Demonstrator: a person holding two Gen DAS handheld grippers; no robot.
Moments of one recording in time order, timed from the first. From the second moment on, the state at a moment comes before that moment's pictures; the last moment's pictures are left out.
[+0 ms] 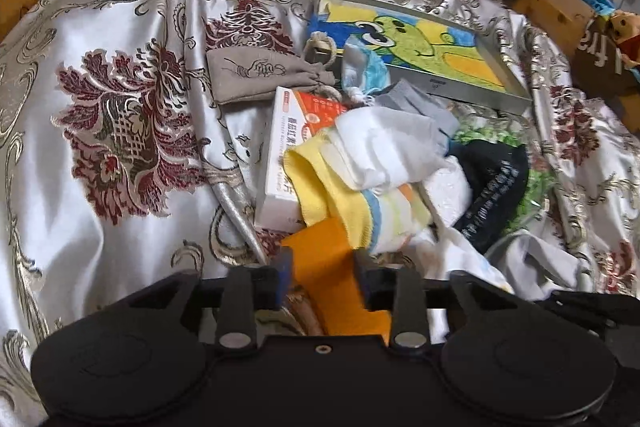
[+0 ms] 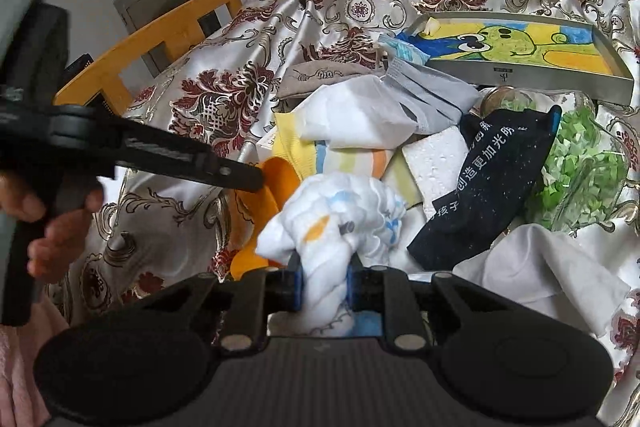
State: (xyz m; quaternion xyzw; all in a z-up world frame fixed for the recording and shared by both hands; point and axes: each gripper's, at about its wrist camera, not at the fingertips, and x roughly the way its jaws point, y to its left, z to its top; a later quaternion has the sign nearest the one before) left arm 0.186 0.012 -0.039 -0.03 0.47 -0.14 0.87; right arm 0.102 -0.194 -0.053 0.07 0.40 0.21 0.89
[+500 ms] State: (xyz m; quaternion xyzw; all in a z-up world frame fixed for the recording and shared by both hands) left arm 0.205 -0.013 -0.067 0.04 0.47 -0.17 0.87; right arm 0.108 -0.192 -0.059 0.07 0.41 0.21 0.88
